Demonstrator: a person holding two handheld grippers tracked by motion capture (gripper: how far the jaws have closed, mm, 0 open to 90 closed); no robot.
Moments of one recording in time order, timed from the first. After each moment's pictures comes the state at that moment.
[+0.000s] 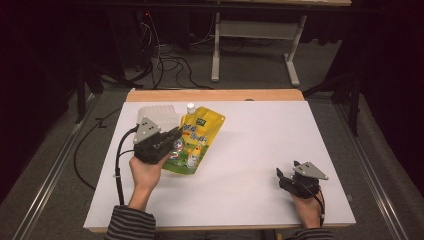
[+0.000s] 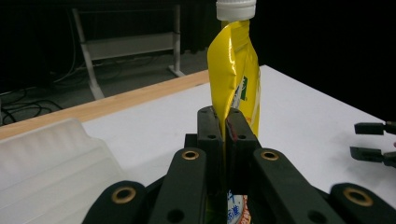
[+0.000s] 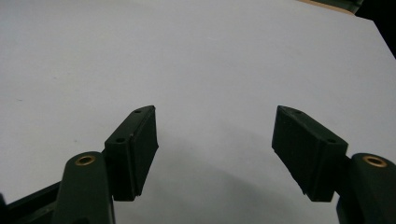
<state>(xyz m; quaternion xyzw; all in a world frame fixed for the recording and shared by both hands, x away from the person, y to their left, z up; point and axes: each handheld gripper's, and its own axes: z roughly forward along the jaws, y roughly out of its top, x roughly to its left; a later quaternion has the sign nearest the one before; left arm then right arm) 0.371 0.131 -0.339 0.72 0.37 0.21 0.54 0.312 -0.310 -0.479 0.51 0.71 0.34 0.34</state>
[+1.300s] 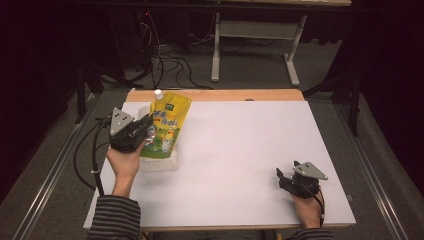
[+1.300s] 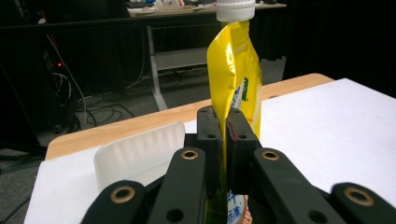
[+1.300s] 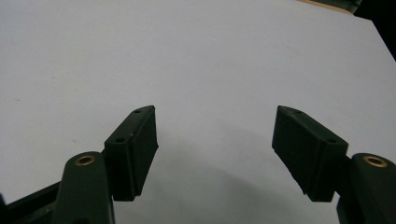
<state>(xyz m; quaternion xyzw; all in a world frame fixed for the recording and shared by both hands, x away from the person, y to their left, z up) 0.398 0.181 -0.341 0.69 0.41 0.31 0.51 0.312 -0.310 -0.479 0.51 0.71 0.34 0.34</state>
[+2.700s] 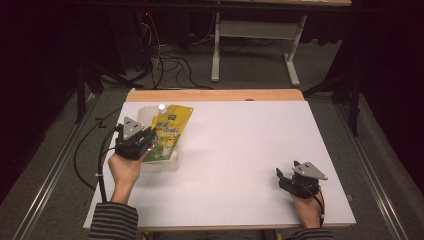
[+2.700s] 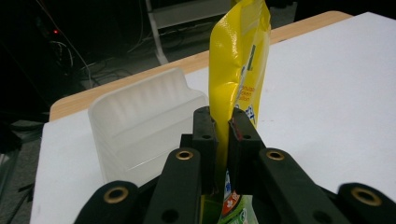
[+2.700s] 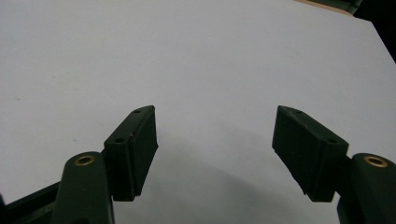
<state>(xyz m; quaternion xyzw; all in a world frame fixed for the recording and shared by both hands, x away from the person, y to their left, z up) 0.395 0.175 -0.363 0.75 0.42 0.30 0.42 0.312 -0.309 -0.480 0.51 0.71 0.34 0.35</state>
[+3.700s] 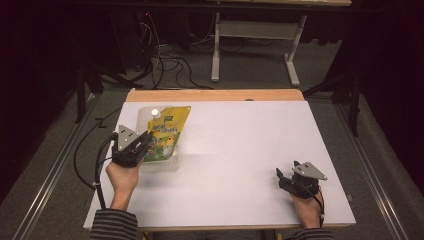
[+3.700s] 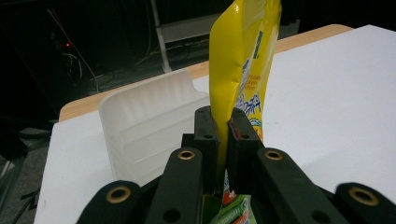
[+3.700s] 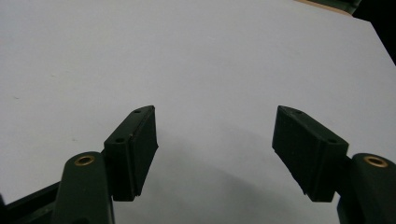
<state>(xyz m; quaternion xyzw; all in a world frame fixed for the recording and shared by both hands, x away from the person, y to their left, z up) 0.377 0.185 -0.379 0.72 0.41 0.32 0.45 0.312 -0.309 -0.480 0.50 0.71 0.34 0.35</state>
